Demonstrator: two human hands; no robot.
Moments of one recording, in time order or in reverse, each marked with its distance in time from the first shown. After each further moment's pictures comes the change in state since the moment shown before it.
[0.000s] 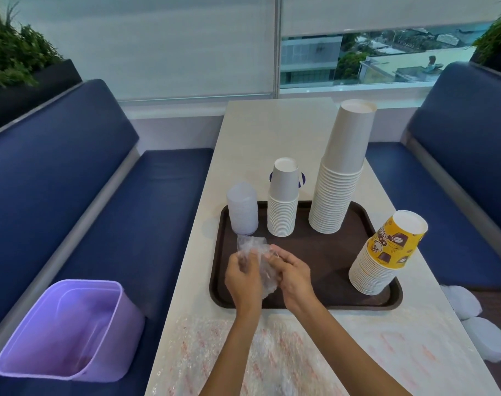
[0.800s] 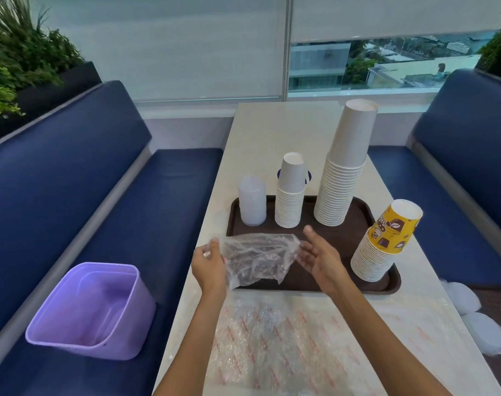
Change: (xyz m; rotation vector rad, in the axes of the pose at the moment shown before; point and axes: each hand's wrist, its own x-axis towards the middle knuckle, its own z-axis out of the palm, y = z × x) left_hand 0.020 0.013 -0.072 -0.152 0.134 -0.133; right_hand -0.023 -0.030 -0.035 0.008 -0.090 -0.040
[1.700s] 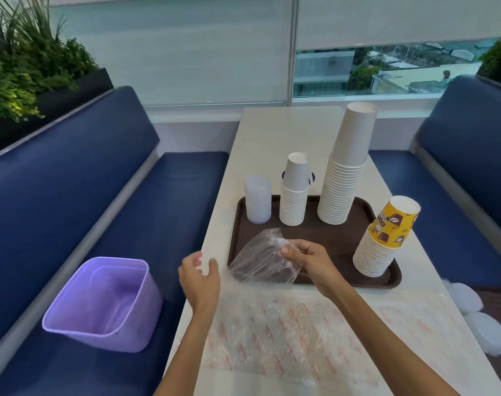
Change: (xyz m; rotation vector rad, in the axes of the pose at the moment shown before) left_hand -0.011 -0.021 -0.054 0.319 0.068 0.200; right_hand -0.021 0.016 0.006 -0.344 -0.268 -0.112
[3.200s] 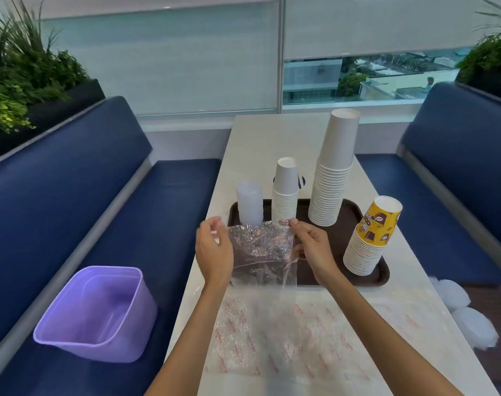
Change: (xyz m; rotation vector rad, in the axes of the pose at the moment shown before) left_hand -0.010 0.071 0.022 -0.054 -0.057 0.262; right_hand -0.009 -0.032 0.007 -0.104 0.231 -0.254
